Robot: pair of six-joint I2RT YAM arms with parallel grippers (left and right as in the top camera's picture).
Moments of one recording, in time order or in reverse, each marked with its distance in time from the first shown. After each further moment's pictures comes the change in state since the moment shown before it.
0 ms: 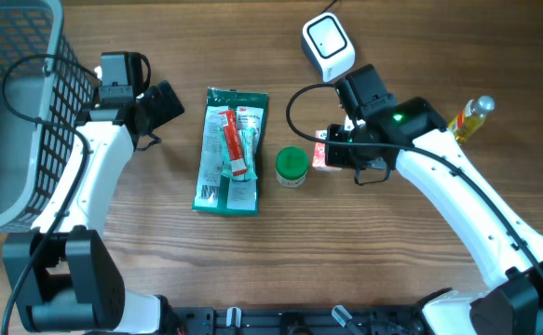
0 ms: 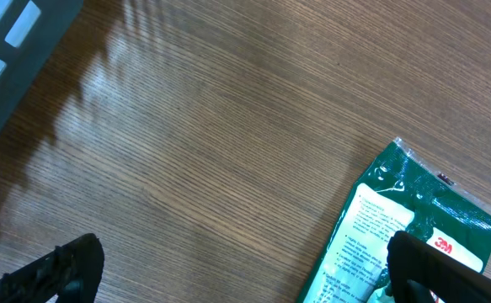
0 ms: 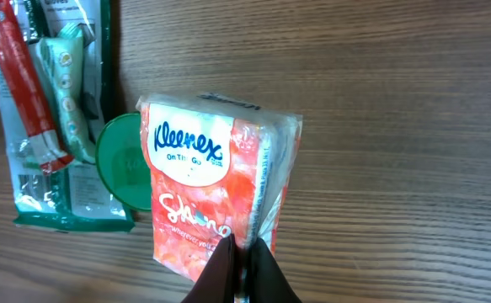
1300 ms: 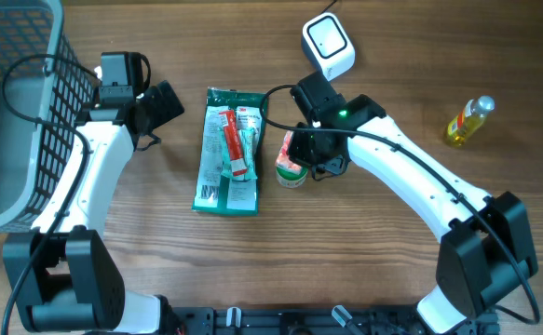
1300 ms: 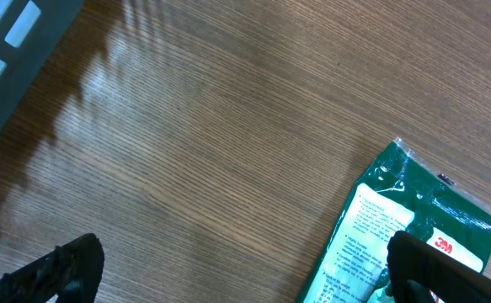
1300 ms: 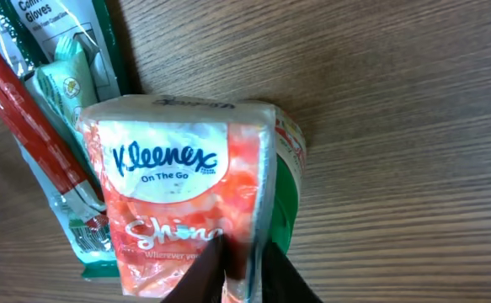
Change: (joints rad) left arm 0.000 0.000 0.000 0.000 0.000 0.000; right arm 0.110 0.213 0.038 0.129 -0.072 0.383
